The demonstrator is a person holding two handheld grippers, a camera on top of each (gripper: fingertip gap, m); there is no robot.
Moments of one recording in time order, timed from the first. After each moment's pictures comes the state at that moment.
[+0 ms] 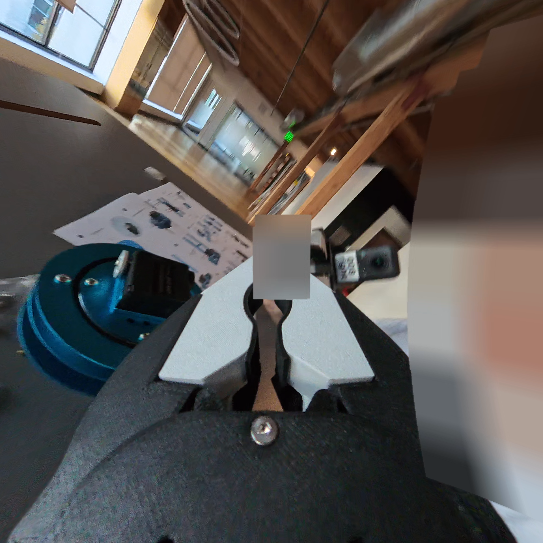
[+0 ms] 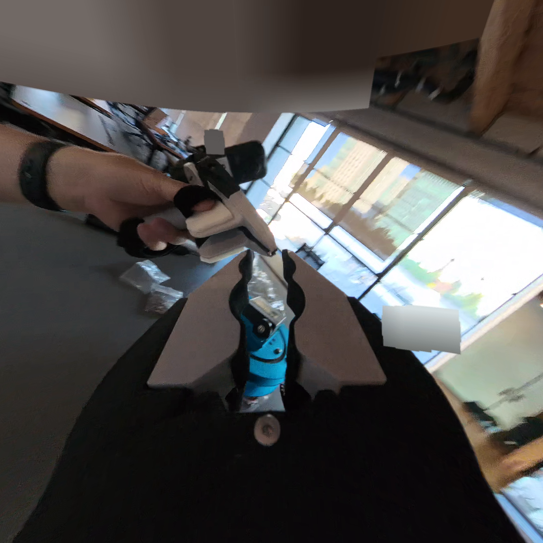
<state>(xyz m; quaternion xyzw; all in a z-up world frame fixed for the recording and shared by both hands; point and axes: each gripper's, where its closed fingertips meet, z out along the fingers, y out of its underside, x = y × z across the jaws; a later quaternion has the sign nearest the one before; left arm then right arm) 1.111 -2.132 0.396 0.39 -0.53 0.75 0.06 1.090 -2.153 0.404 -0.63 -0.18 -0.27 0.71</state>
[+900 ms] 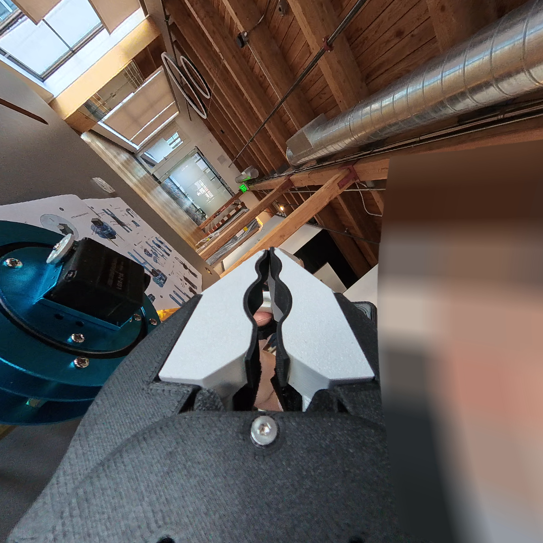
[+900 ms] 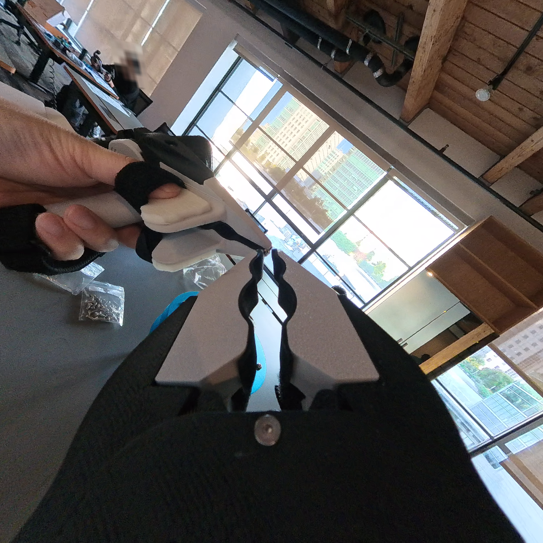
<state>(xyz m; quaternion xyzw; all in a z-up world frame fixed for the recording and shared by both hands) 1.102 -2.134 0.412 0.39 -0.41 0.81 0.15 1.097 -2.125 0.413 -0.63 -0.14 -0.41 0.64</state>
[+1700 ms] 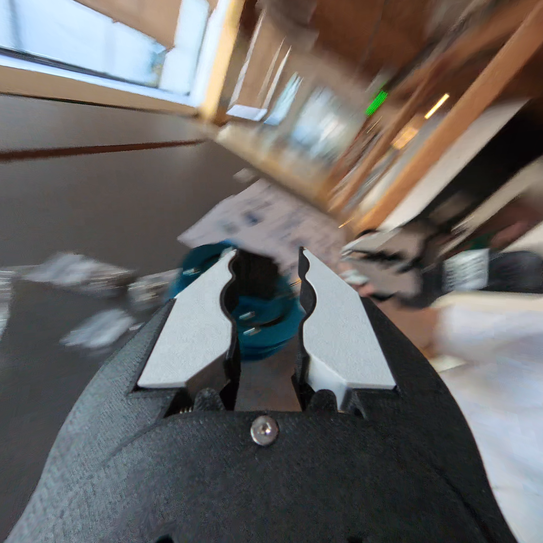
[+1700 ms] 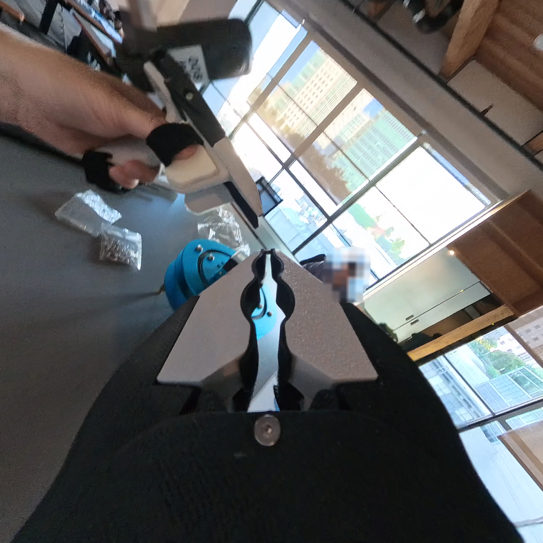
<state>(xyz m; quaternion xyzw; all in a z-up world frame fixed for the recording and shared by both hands) 1.139 -2.091 0.363 0.42 -0.61 0.66 -0.10 1.109 -2.147 0.376 -0.68 -0.14 -0.40 0.60</state>
